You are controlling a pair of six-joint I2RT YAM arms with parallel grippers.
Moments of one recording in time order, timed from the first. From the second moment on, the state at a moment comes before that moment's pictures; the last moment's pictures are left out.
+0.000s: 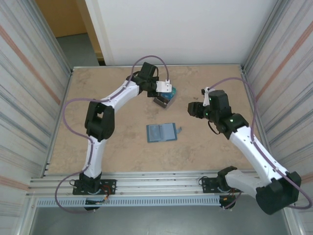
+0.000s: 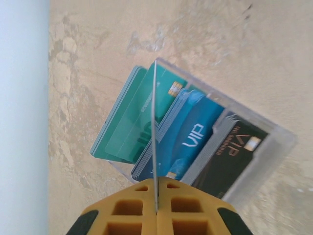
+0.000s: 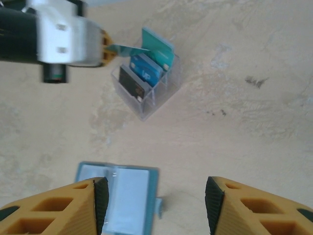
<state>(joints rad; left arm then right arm) -0.52 2.17 1.90 -0.56 0.26 1.17 0.37 1.08 0.94 -0.50 -0.06 0.33</state>
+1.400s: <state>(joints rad) -0.54 1.64 1.65 -1.01 0.69 1.28 0.67 1.25 1.13 -0.41 -0.32 -0.38</state>
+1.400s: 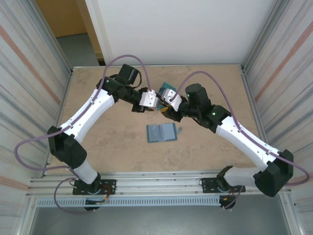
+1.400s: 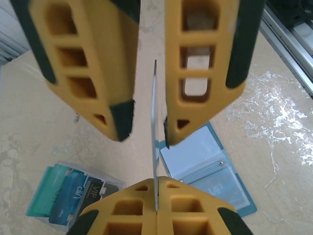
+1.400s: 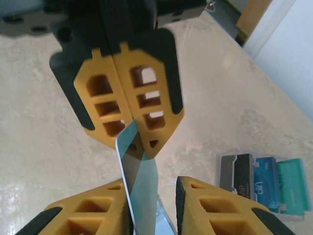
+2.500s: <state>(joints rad) -0.49 1.39 1.01 0.27 0.65 -0.38 0.34 1.07 0.79 0.37 -0.57 0.48</state>
